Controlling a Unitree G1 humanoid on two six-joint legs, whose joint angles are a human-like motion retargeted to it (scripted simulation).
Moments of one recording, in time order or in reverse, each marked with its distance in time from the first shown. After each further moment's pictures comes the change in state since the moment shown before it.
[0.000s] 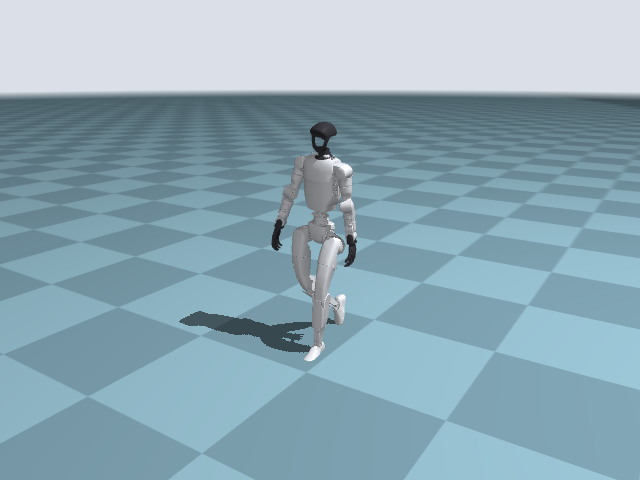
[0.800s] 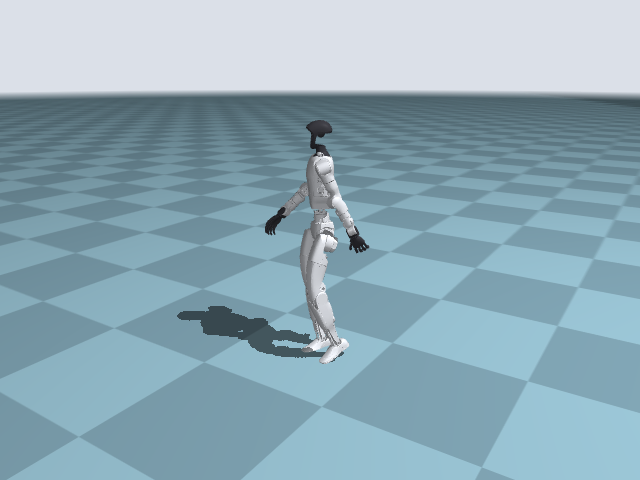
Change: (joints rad) left arm 0.254 -0.038 -0.082 0.072 0.577 0.098 -0.195; right arm -0.063 0.038 0.129 -0.513 -0.131 -0.012 -0.009; waist -0.219 -0.119 -0.002; left_leg 0.130 0.027 0.000 0.265 0.081 -0.109; right_leg -0.065 0.066 0.332 -0.650 -0.482 -0.282
